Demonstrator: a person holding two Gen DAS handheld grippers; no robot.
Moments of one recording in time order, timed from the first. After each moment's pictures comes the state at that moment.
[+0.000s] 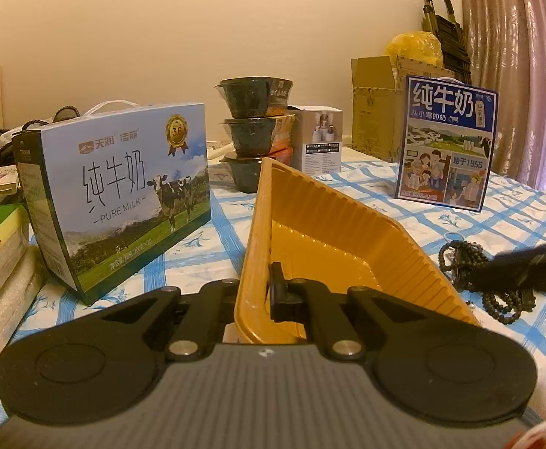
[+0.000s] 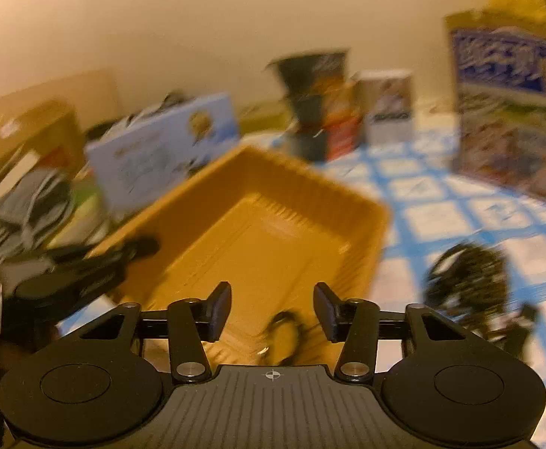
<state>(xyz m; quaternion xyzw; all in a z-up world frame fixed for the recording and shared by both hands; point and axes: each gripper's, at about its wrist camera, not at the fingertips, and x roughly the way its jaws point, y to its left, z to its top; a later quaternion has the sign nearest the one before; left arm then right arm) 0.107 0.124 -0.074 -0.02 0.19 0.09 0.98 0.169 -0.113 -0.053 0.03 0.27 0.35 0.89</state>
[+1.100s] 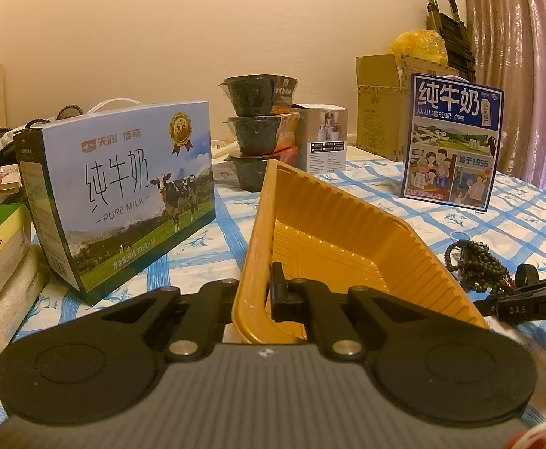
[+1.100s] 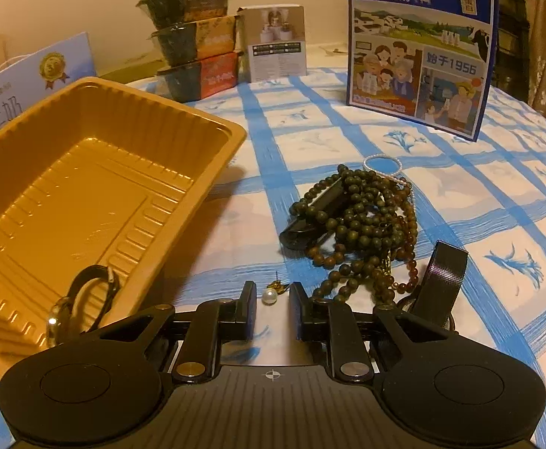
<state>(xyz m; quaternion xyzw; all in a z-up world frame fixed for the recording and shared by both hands) 0.111 0.126 -0.076 -0.02 0.19 0.09 0.98 0.243 -0.133 -0.130 -0.01 0.36 0.21 0.91</state>
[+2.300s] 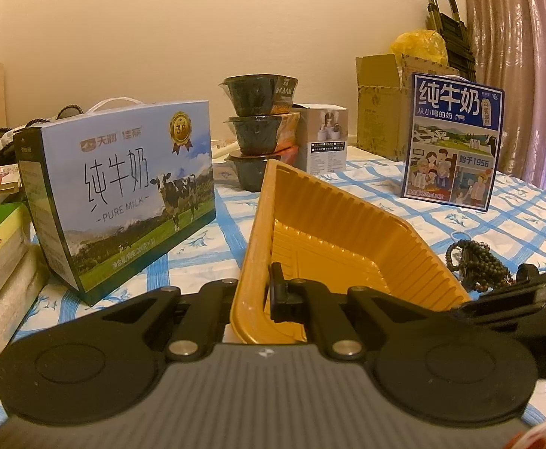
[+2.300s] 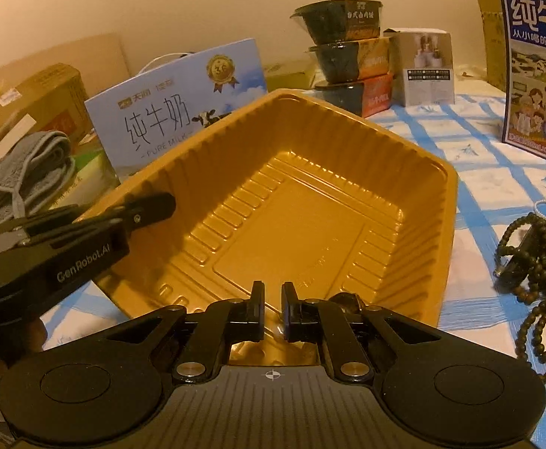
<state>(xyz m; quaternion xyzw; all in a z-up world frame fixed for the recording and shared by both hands) 0.112 0.125 -0.078 -0.02 0.19 0.09 0.98 0.191 -0.046 -0.093 0.01 0.33 0.39 0.86</state>
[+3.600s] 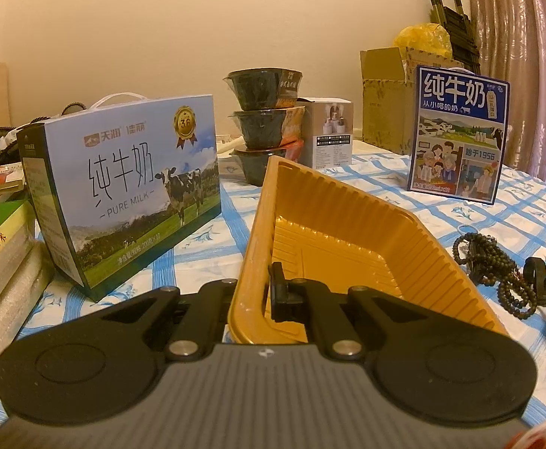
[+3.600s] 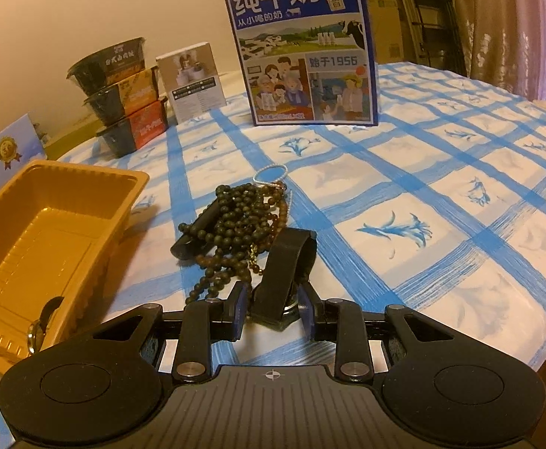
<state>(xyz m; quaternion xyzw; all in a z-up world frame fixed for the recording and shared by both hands) 0.115 0.128 -0.080 -0.01 0.20 0.10 0.97 0.218 -0.231 -0.108 0.09 0.34 0.14 0.92</state>
